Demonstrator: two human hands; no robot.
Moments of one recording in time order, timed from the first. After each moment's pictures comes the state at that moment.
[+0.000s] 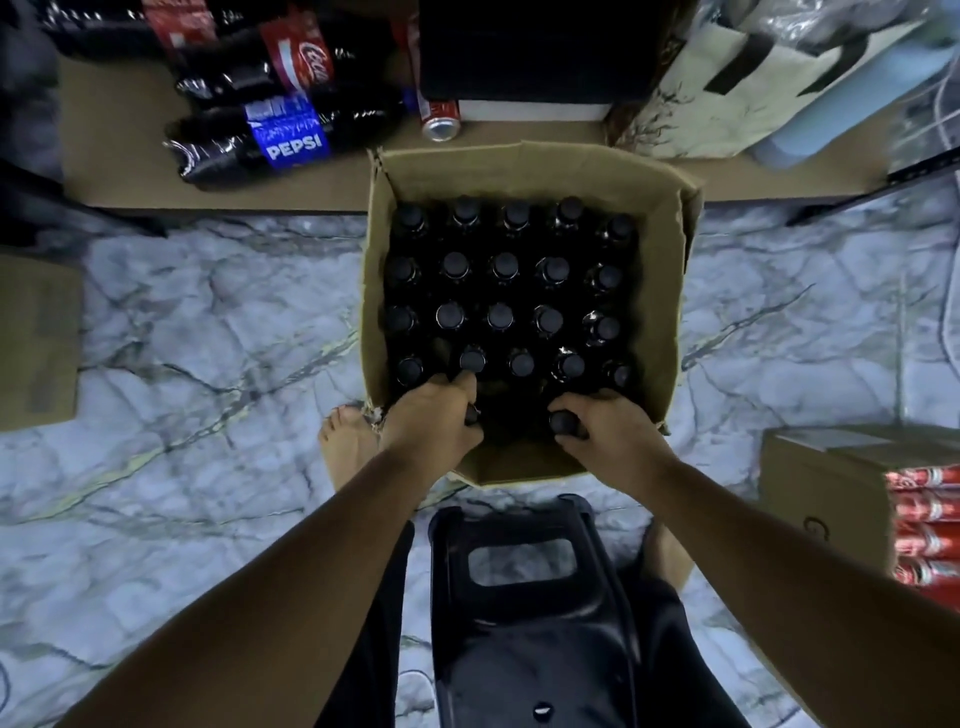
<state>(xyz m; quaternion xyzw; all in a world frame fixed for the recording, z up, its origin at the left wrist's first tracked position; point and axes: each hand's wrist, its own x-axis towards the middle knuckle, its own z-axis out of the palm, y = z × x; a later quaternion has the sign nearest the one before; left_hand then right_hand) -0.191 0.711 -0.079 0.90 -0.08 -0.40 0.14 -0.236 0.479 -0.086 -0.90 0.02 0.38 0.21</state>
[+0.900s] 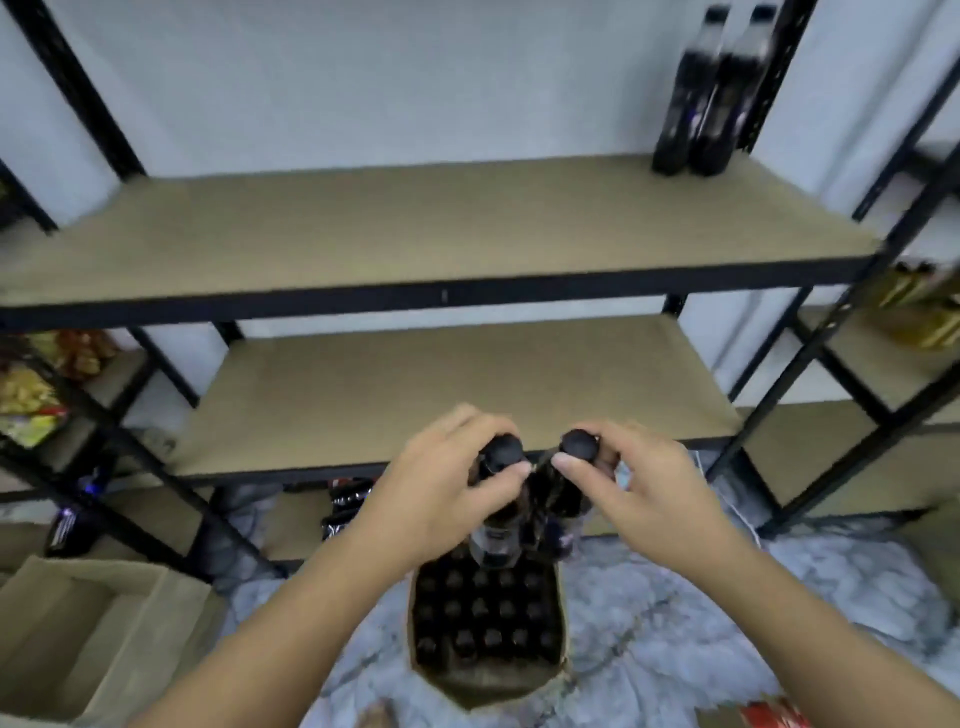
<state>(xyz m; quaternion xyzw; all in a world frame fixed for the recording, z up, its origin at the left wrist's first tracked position) -0.196 0.664 0.564 0.89 -0.32 0.06 0.32 -0.244 0.436 0.552 -0.91 -0.08 -0.12 0.38</state>
